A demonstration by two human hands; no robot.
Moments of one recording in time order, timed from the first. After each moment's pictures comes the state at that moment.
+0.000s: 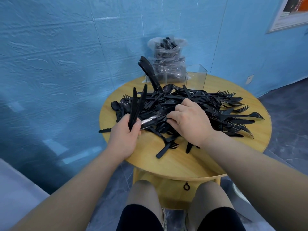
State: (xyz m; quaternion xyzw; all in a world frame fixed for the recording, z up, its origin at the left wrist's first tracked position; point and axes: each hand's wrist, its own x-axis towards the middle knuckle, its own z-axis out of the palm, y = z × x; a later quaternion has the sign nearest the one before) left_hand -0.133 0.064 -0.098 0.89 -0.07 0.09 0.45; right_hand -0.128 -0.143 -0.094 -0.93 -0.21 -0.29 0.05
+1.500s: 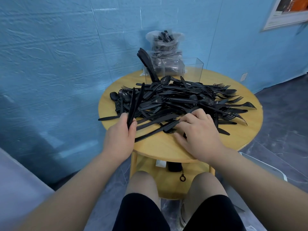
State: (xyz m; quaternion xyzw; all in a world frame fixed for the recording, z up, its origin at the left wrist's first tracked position) left_hand -0.166 0.076 -0.120 0.93 -0.10 0.15 0.33; right_hand -0.202 -0.143 -0.122 -0.96 -0.11 -0.25 0.02
